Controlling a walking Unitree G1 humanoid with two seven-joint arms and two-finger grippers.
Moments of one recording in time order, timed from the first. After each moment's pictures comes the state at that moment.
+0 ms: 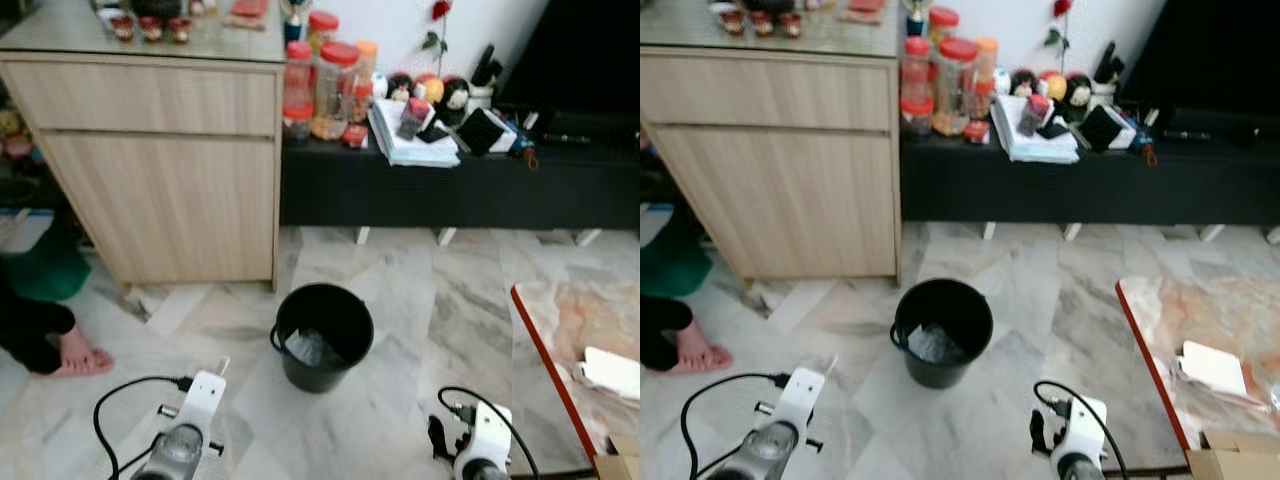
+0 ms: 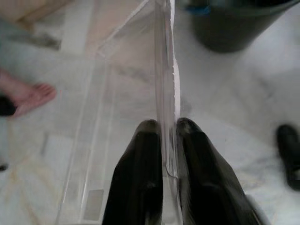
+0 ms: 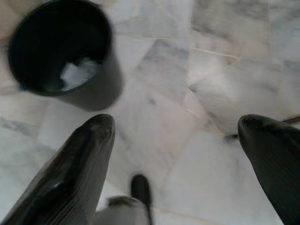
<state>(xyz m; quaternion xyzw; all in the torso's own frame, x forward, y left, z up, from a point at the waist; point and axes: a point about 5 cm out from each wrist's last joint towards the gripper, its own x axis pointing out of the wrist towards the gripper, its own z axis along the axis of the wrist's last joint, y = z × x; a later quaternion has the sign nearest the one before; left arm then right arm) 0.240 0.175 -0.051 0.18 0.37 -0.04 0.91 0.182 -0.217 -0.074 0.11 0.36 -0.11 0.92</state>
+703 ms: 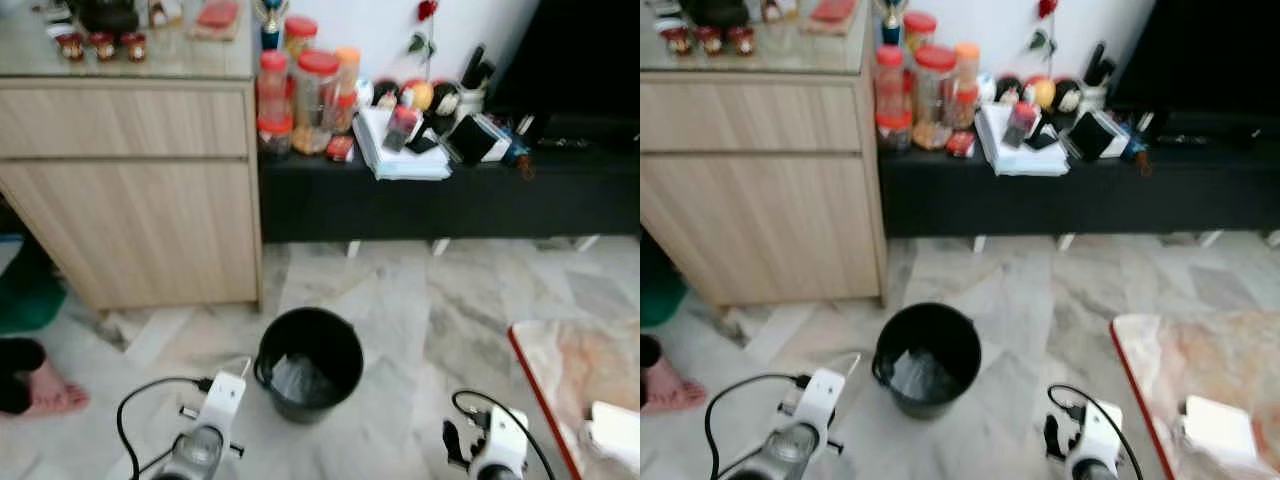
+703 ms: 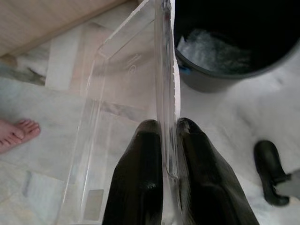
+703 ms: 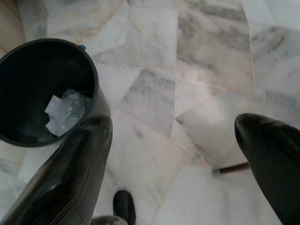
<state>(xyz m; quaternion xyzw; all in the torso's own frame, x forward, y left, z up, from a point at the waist) 0.243 0.173 -0.049 0.17 0.36 -0.05 0.92 0.187 -0.224 -0.070 0.10 0.35 -0.11 0.93</state>
